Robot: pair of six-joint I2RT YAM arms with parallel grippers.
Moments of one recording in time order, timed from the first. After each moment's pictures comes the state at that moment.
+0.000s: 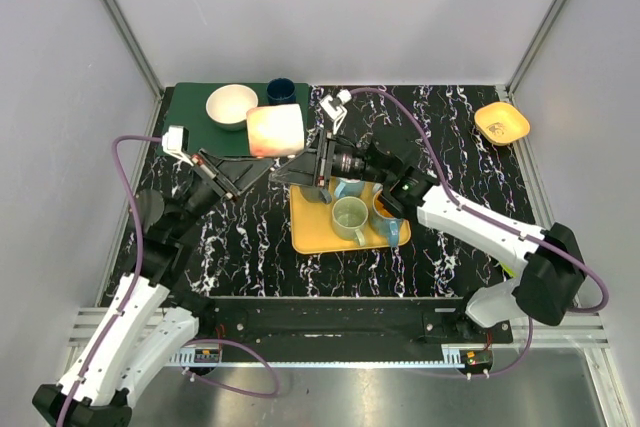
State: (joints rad) left arm -0.36 0.62 0.69 0.24 0.46 -1.28; right arm 0.85 1.42 1.15 0.48 -0.61 1.06
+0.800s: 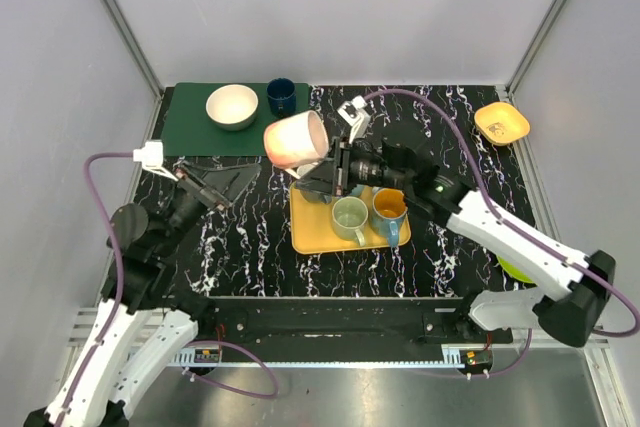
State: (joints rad) left arm -0.40 0.51 0.76 -0.02 0.30 -1.07; right arm 0.84 1.30 1.23 -0.03 -0.48 0.79
